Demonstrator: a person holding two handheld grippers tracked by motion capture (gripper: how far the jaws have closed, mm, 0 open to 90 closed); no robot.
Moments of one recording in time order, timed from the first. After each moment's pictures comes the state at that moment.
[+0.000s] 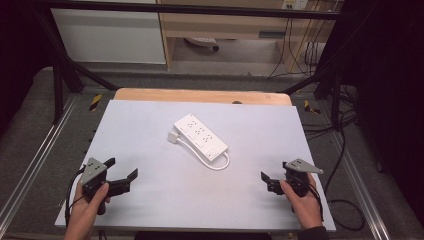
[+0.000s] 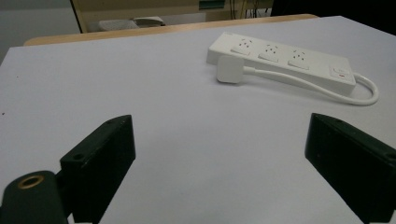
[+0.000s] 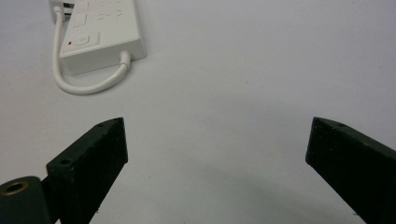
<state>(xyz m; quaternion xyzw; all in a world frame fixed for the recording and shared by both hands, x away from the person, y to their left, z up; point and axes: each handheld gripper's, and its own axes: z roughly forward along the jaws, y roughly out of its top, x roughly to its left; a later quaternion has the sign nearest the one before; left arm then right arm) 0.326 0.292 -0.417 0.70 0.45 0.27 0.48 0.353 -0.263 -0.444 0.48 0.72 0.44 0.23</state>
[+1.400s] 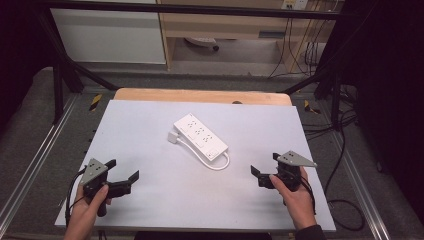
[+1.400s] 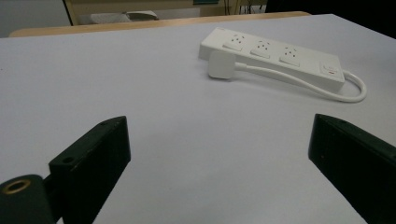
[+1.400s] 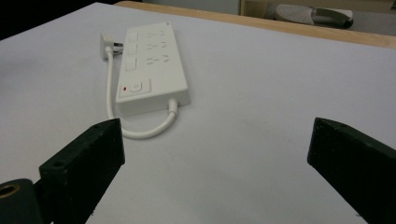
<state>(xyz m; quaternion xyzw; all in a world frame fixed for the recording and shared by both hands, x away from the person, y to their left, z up) 0.324 0.288 -0.417 0.71 0.45 0.25 0.48 0.356 -0.230 -0.407 0.43 0.73 0.48 0.23</state>
